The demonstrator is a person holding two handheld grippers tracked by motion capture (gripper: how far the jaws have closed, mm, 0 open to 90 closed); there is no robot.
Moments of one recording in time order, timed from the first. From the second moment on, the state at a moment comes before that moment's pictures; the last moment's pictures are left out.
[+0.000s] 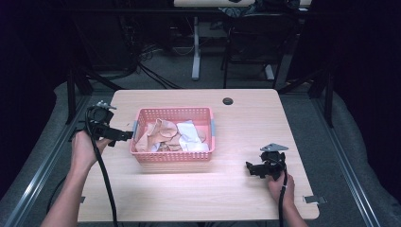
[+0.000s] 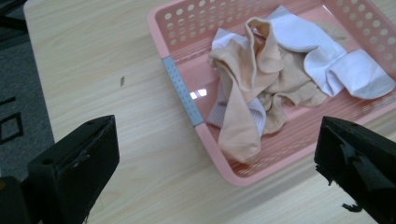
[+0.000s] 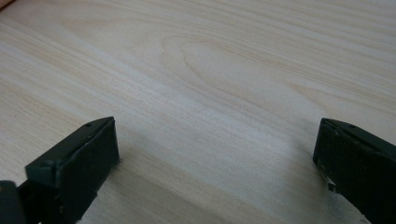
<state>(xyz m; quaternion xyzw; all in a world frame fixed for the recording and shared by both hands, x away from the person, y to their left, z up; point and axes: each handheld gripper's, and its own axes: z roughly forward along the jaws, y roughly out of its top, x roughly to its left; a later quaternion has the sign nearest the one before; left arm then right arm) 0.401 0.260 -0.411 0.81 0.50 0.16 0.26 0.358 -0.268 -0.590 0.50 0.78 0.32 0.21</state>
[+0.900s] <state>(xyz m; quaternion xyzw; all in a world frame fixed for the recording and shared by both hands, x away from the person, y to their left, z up) 0.498 0.180 -0.438 0.84 0.52 0.08 0.16 0.358 -0.268 -0.589 0.50 0.78 0.32 0.21</state>
